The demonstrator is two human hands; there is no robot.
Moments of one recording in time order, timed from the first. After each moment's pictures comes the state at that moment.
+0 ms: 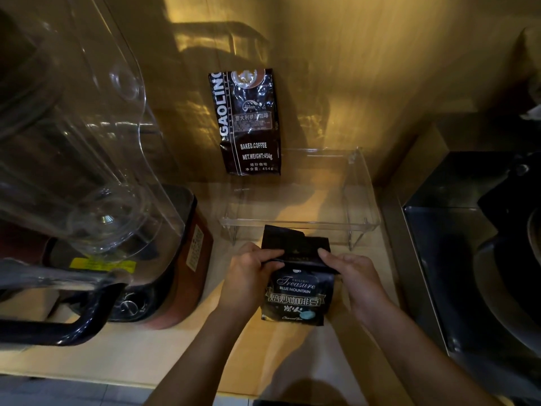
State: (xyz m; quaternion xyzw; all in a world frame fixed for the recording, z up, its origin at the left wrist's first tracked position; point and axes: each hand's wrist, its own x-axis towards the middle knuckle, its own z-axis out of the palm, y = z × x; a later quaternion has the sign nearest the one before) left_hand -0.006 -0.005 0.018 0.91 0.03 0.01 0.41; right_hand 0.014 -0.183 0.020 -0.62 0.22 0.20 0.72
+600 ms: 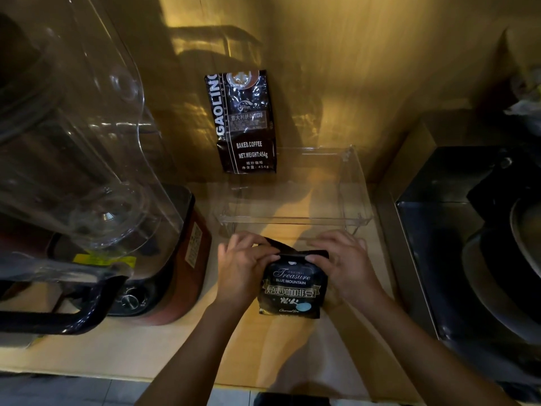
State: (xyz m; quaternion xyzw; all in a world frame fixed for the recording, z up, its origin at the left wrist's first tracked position) left_hand -0.005 -0.001 0.010 0.95 -0.04 0.11 0.30; right_hand 0.015 -0.190 0.020 -0.90 -0.12 0.00 0.41
